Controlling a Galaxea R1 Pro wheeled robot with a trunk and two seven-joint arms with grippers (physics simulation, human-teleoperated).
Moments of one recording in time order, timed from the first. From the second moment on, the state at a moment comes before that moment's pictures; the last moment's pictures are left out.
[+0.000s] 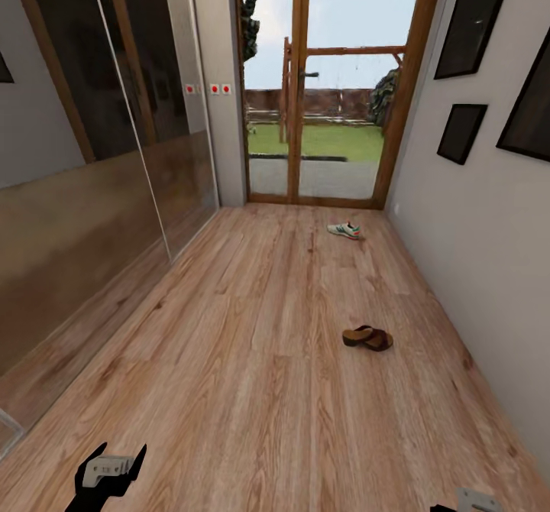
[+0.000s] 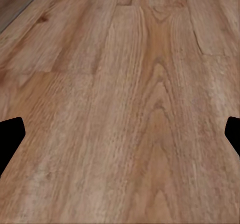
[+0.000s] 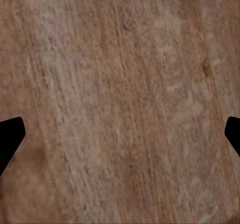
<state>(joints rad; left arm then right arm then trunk) -0.31 0.34 -0.60 -0.35 0.73 -0.73 -0.15 -0.51 -0.19 -0.57 0.06 0.36 -0.16 -0.29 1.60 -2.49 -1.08</state>
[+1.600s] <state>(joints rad) -0.31 0.34 -0.60 -0.36 0.73 -0.73 -0.15 -0.51 -0.18 -0.57 0.06 0.36 -0.16 -0.29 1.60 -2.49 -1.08</state>
